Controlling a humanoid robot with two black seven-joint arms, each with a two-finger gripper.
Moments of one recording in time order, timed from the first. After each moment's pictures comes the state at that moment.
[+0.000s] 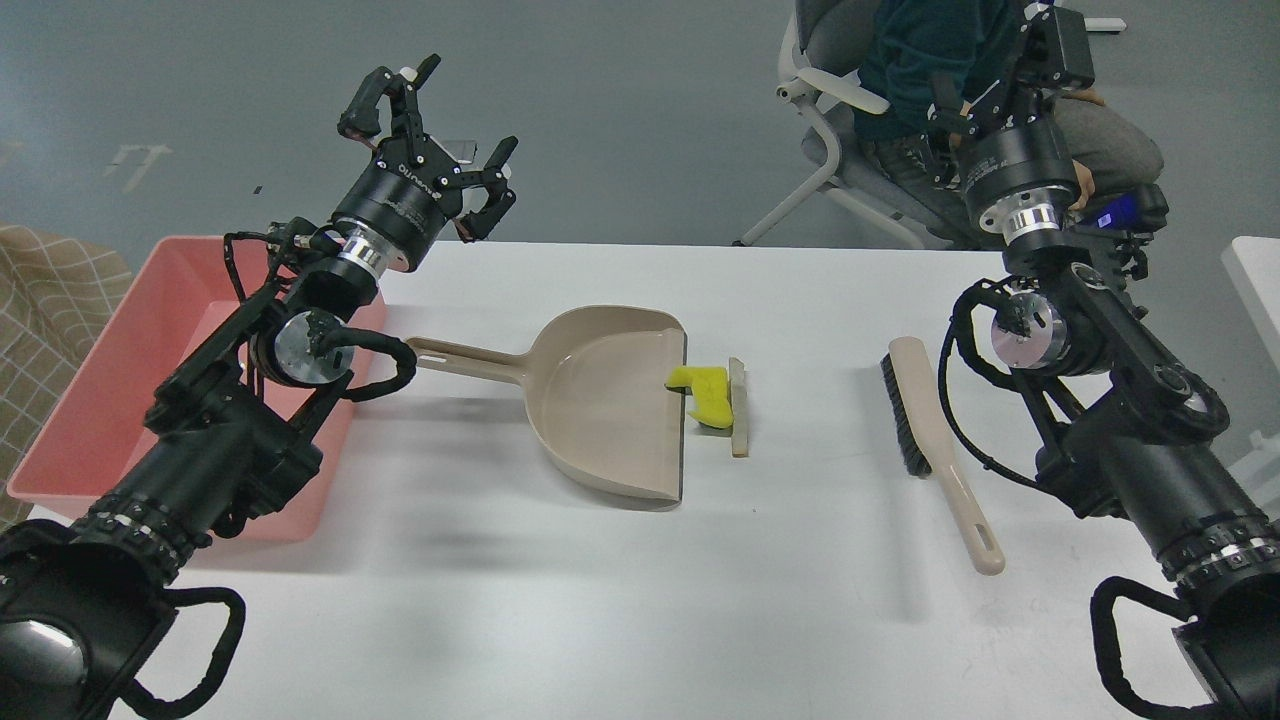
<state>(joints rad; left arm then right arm) -0.65 0.21 -1.10 -0.82 0.27 -0.43 -0.21 0.77 -0.08 1.15 0.80 -0.69 0.02 0.39</state>
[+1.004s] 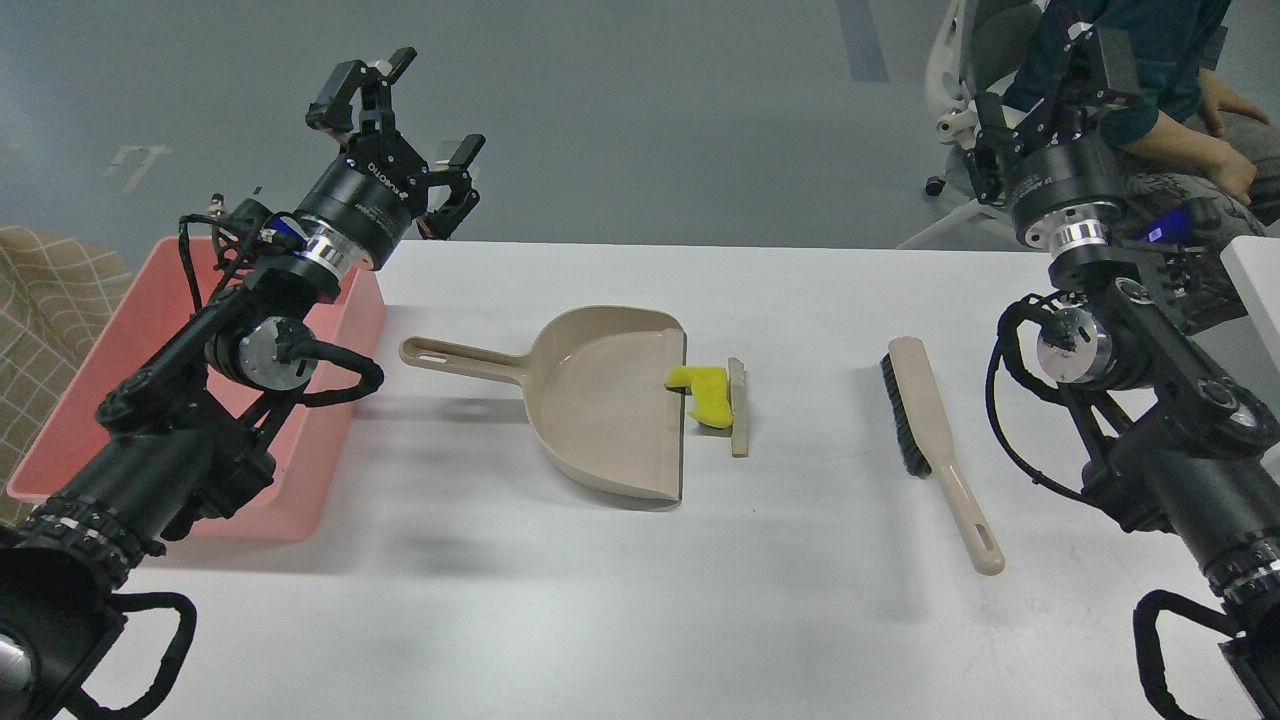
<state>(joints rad) -0.66 0.29 -1.05 -0.84 0.39 -0.40 -0.30 0.74 -0.16 1.13 0.81 -0.69 0.02 0.39</state>
